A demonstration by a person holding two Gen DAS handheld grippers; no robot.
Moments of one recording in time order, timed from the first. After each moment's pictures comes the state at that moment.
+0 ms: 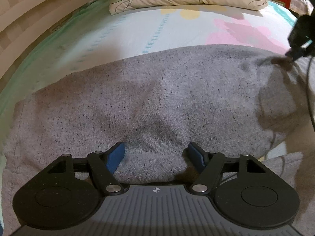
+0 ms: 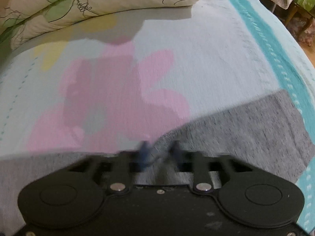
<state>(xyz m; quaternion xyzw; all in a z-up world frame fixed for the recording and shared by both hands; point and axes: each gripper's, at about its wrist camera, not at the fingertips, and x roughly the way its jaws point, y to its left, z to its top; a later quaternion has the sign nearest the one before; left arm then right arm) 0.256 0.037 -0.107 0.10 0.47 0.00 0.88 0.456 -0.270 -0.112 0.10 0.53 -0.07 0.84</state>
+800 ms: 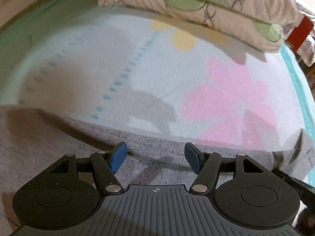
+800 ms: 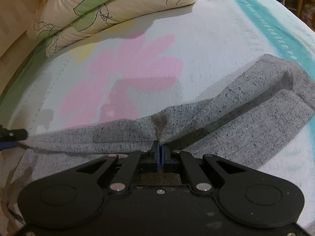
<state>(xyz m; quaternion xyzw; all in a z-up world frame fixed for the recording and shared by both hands) 0.390 0.010 -0.085 -0.07 0.52 -0.03 0.85 0.373 -0.295 -0.132 0.17 0.47 0.00 0.87</state>
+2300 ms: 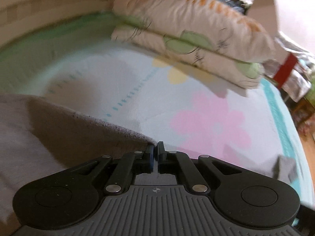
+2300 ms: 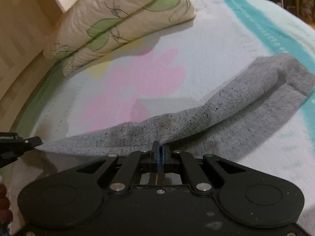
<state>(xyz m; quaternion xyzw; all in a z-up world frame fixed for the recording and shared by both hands) 0.279 0.023 -0.032 -0.11 0.38 -0.03 0.92 0.292 -0.312 -0.100 0.21 0.41 0.03 0.89</state>
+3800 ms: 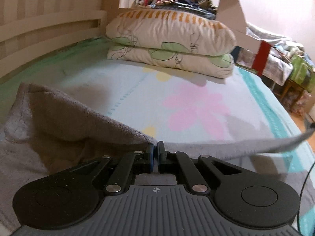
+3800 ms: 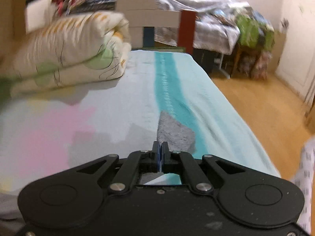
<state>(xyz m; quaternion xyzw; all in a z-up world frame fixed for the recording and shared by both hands) 0.139 0.009 -0.023 -0.04 0.33 -0.05 0.94 0.186 -0.416 0.012 0.10 0.35 -0.17 0.92</state>
